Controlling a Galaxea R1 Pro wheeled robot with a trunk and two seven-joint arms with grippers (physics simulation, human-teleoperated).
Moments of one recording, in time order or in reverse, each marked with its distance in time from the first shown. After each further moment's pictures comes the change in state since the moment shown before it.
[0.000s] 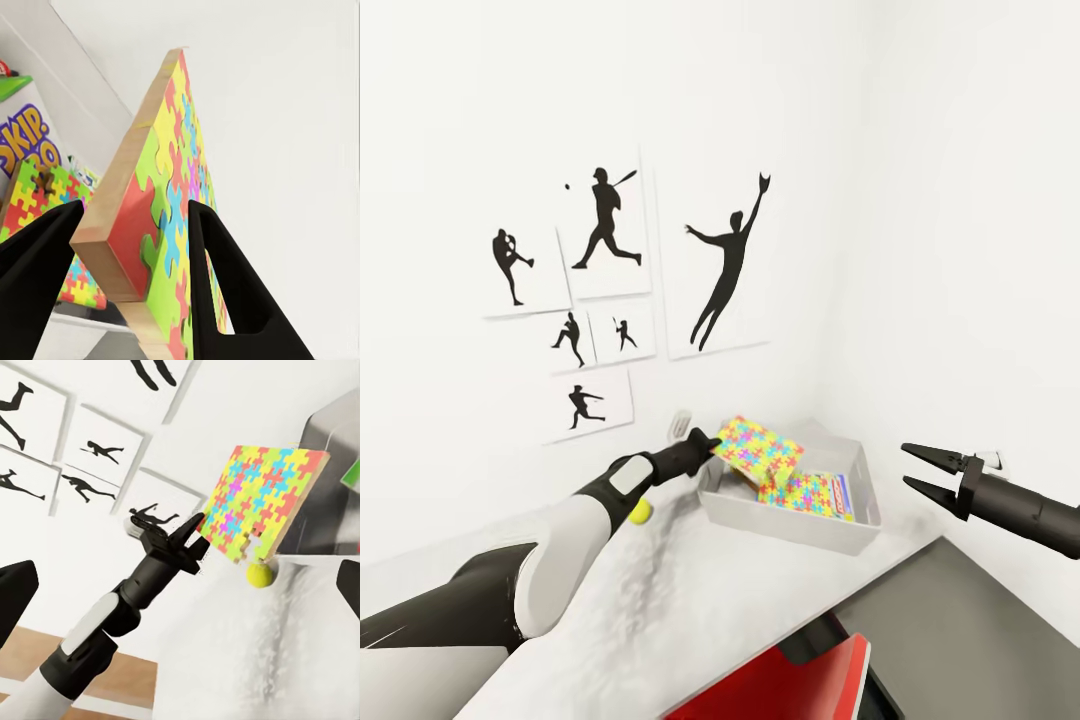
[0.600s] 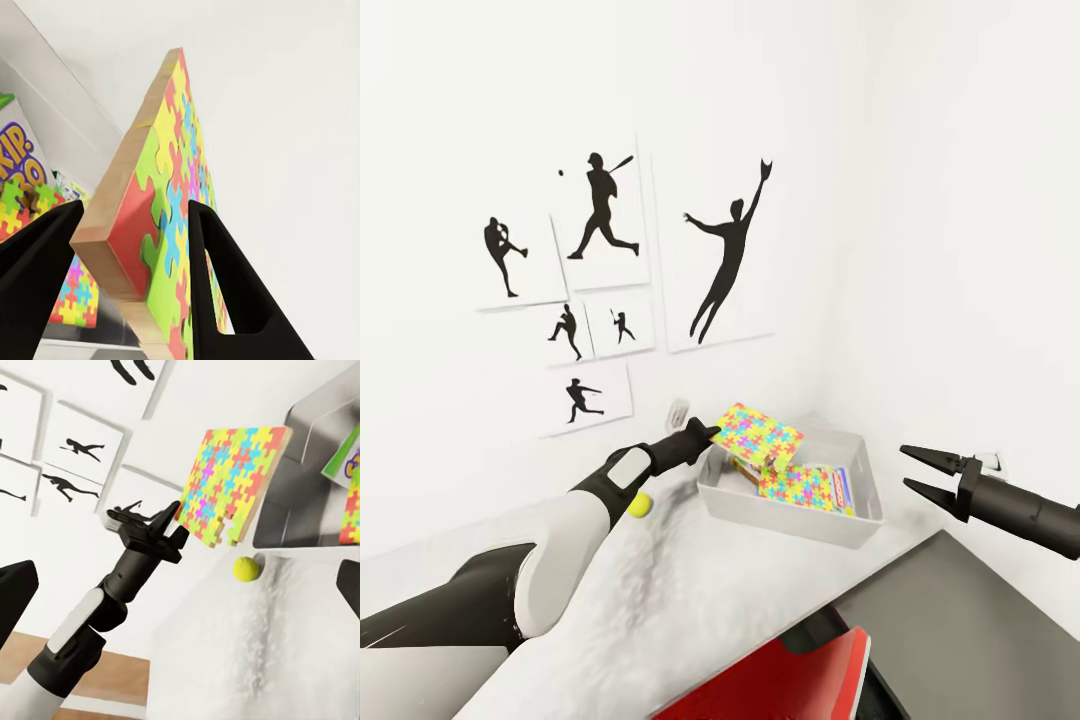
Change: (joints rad) left arm -0.001 0.000 -0.003 -0.055 0.001 0.007 -0.032; right arm 0.000 0.003 0.000 0.000 0.002 0.002 -0.022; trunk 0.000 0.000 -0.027
